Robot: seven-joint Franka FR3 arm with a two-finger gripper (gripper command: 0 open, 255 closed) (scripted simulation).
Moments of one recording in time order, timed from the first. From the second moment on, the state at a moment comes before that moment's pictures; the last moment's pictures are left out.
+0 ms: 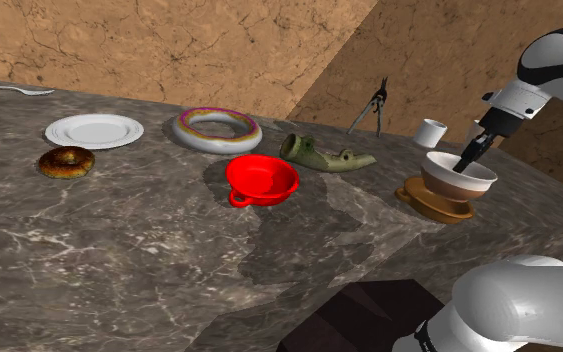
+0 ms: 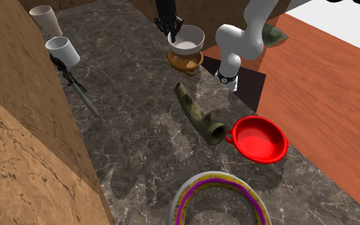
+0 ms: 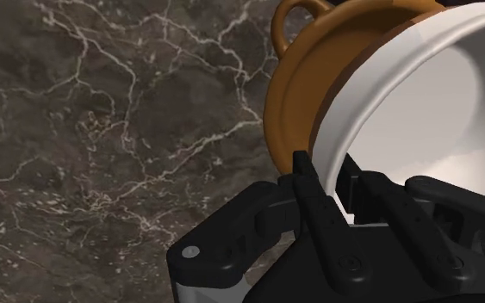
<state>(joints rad) -0.35 -0.71 -0.48 -2.31 -0.13 1.61 -0.69</state>
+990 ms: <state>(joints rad) -0.36 -0.71 -0.49 -2.36 -0.14 1.65 -0.70</state>
